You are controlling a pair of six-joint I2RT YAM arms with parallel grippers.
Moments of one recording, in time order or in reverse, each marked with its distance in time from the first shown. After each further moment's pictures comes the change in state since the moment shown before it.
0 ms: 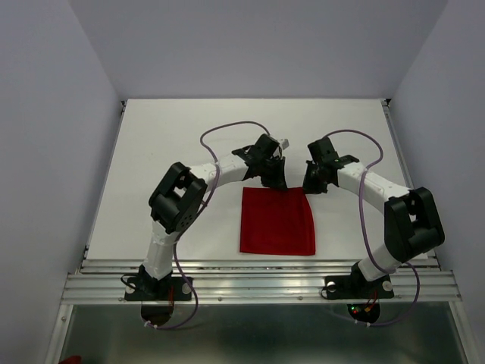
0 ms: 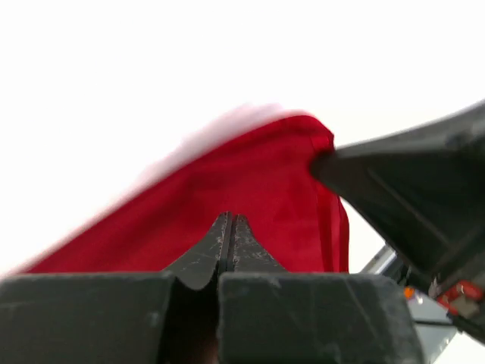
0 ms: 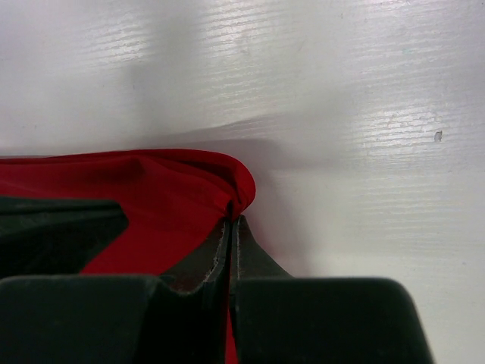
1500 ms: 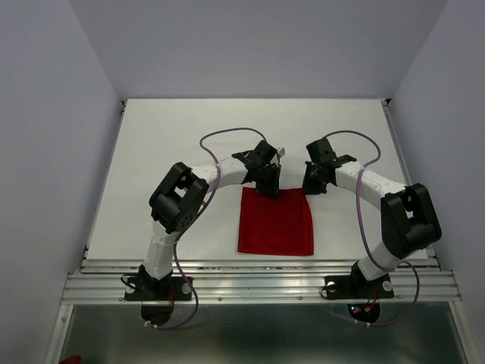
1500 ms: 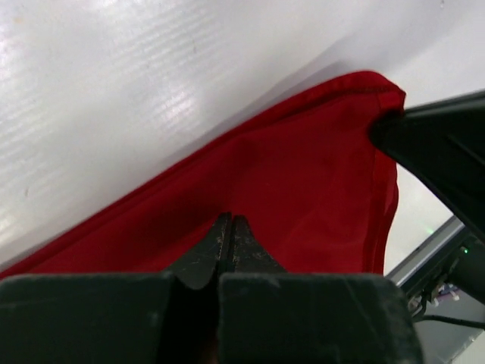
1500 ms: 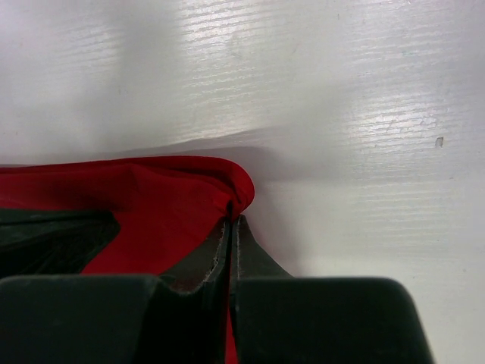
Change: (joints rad) left arm 0.006 0.024 -0.028 -0.051 -0.046 0.041; right arm 0.000 0.034 0.002 0.008 0.008 -0.003
